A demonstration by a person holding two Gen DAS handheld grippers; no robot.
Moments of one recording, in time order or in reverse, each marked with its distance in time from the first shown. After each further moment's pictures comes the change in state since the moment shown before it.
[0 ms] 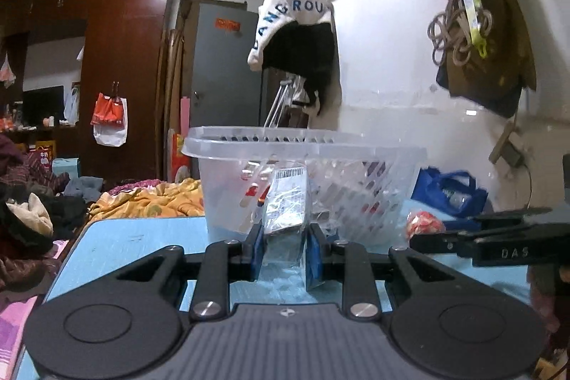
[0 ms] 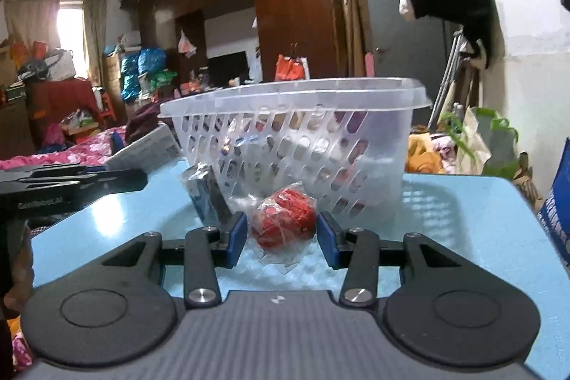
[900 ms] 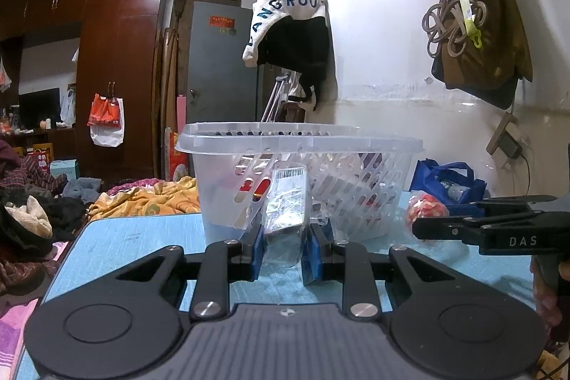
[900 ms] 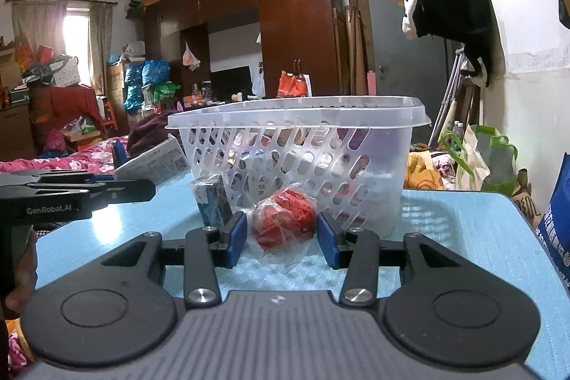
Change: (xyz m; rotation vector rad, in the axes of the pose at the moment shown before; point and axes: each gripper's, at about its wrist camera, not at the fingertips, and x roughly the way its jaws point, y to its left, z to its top) left arm 0.003 0.000 -0.006 0.031 0.024 -0.006; right arm -0.004 0.004 -0.004 -0.024 -0.057 0.005
